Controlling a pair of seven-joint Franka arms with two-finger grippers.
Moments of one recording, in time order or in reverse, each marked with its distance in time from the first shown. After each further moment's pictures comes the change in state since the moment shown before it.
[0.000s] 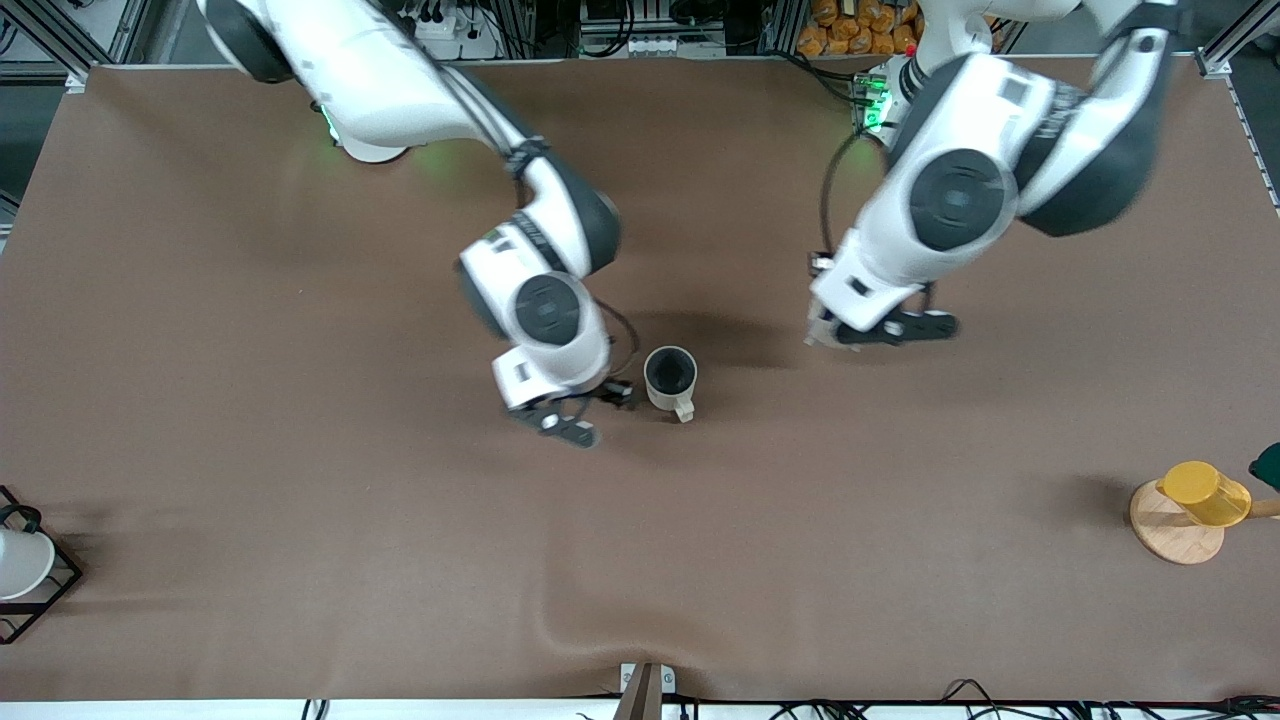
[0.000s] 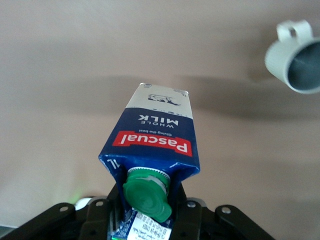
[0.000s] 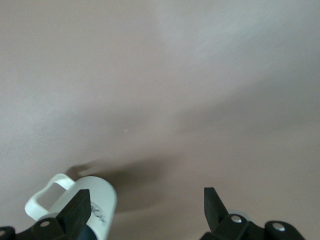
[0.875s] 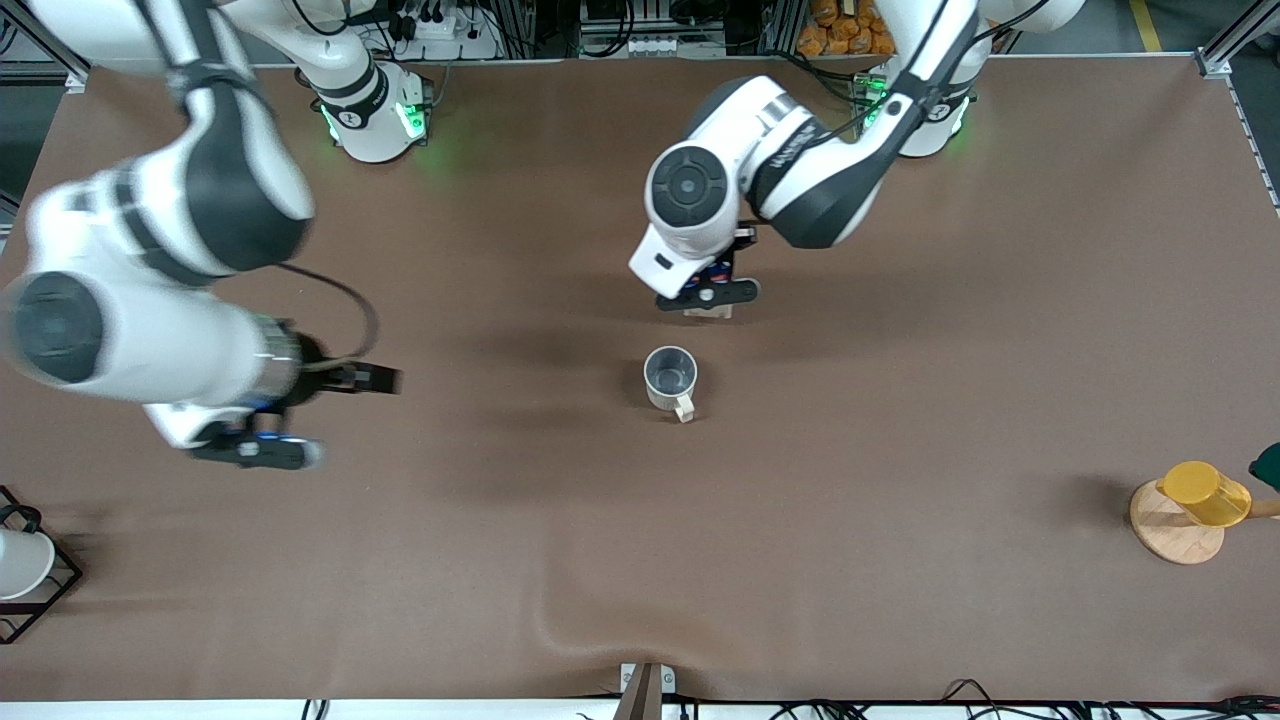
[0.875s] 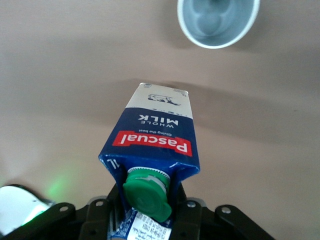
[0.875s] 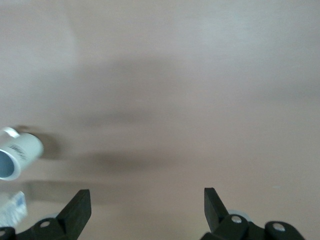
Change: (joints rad) left arm -0.273 0.193 0.000 0.054 -0.051 0.172 -0.297; right arm -0.407 -0.226 0.012 0.076 0.056 -0.433 -0.656
